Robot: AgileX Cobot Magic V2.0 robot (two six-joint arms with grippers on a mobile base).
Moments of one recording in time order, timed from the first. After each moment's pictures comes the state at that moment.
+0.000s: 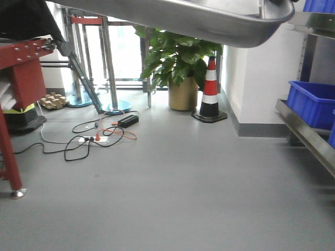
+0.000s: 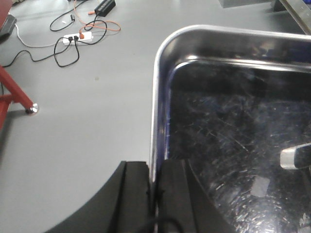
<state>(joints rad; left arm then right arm) -1.05 1.17 -1.14 0.93 1.09 -1.08 1.07 1.18 -1.12 -0.55 1.13 1.20</state>
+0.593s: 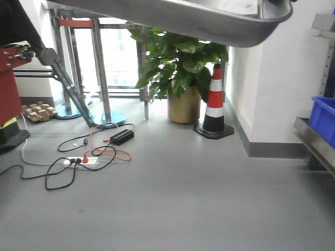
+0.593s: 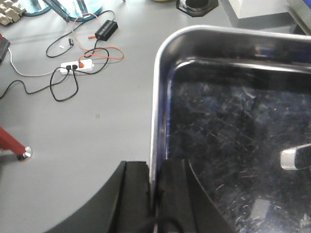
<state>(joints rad) -1.05 1.17 -1.14 0.93 1.09 -1.08 1.07 1.18 -1.12 -0.55 1.12 1.20</state>
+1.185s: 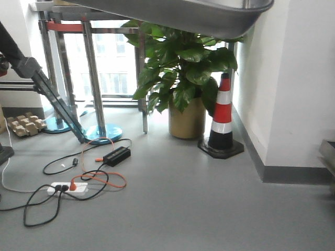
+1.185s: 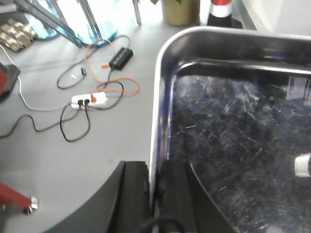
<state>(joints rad) -1.04 1.17 -1.14 0.97 1.12 -1.08 1.07 1.18 -1.12 -0.56 1.06 1.20</state>
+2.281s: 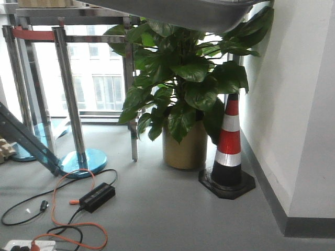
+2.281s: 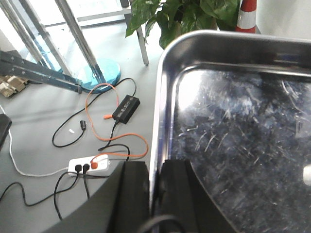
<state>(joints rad) -1.04 1.17 -1.14 0.99 1.13 -1.08 1.06 1.18 -1.12 -0.56 1.03 1.20</state>
